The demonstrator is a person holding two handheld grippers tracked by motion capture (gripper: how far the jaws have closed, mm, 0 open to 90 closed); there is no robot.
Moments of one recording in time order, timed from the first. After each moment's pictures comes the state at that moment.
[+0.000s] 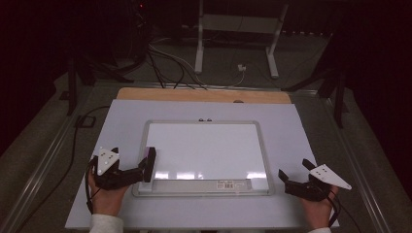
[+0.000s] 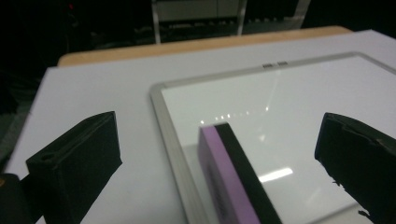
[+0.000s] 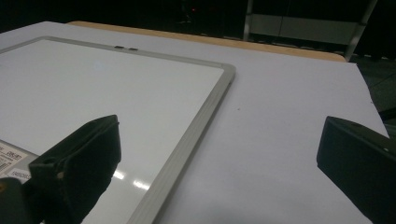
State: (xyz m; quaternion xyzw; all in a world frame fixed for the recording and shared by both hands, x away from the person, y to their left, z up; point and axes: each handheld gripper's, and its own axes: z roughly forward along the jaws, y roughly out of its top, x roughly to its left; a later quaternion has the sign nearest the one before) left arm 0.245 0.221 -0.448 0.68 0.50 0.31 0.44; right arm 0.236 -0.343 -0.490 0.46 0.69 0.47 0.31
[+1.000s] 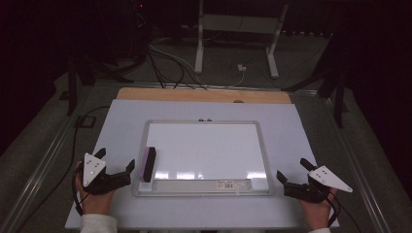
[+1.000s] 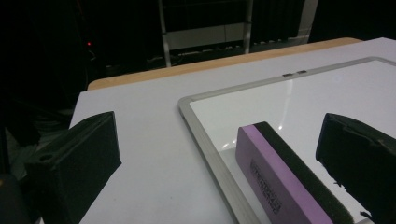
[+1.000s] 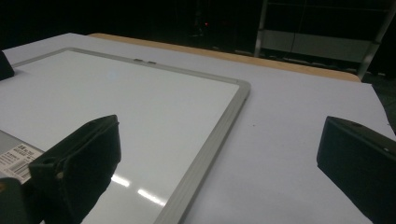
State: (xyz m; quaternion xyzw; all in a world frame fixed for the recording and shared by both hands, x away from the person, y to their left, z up) left arm 0.236 0.252 -0.469 0.67 0.46 0.36 0.47; right arm 0.231 -0.337 -0.484 0.43 0.69 0.50 0.31
